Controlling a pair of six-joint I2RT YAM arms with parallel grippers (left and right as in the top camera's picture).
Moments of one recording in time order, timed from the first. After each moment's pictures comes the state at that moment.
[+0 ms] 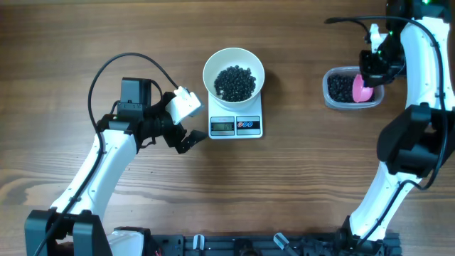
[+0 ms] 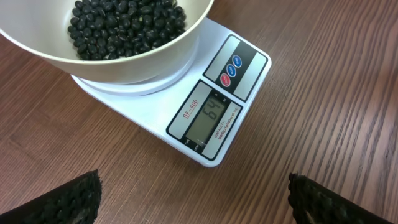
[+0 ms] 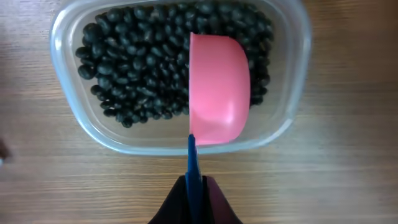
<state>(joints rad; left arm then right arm) -0.10 1.44 0.86 -0.51 0.64 0.76 -0.17 2.18 2.10 -1.57 0.03 -0.13</state>
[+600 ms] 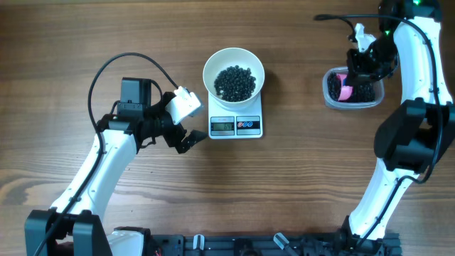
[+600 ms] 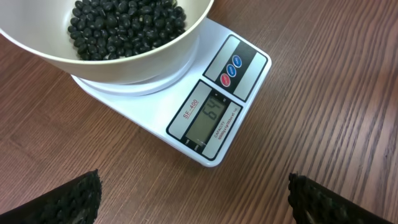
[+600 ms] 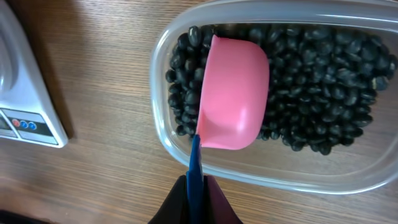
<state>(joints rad) -0.10 1.44 0.86 -0.51 0.64 0.76 -0.15 2.21 2.10 -1.57 -0.20 -0.21</state>
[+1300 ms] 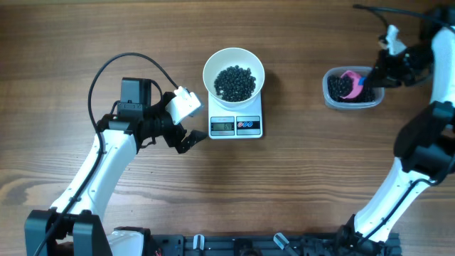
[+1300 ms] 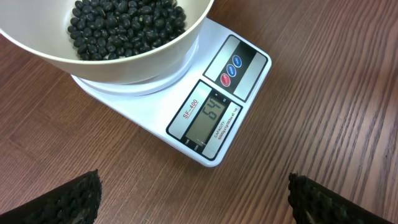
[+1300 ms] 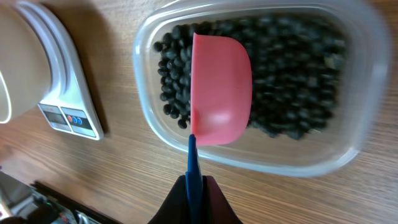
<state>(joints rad) -0.10 1.44 0.86 -0.51 0.64 0.76 -0.37 2.21 2.10 -1.61 -0.43 -0.33</state>
